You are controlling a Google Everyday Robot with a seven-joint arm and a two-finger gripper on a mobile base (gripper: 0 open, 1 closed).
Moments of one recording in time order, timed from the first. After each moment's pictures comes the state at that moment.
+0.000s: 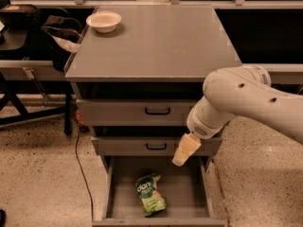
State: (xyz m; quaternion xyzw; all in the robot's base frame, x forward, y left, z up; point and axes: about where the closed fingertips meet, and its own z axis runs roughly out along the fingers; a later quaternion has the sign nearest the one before) arm 0.507 -0.117 0.716 -0.52 0.84 0.03 0.16
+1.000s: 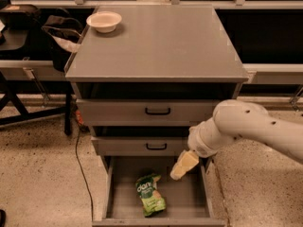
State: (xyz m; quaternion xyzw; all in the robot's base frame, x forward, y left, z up) arm 0.506 -0.111 0.632 -0.52 0.82 0.12 0.21
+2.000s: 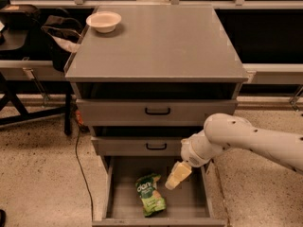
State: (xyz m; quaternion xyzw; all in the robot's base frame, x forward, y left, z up) arm 0.498 -0.094 0.570 -0.53 0.81 0.16 0.19
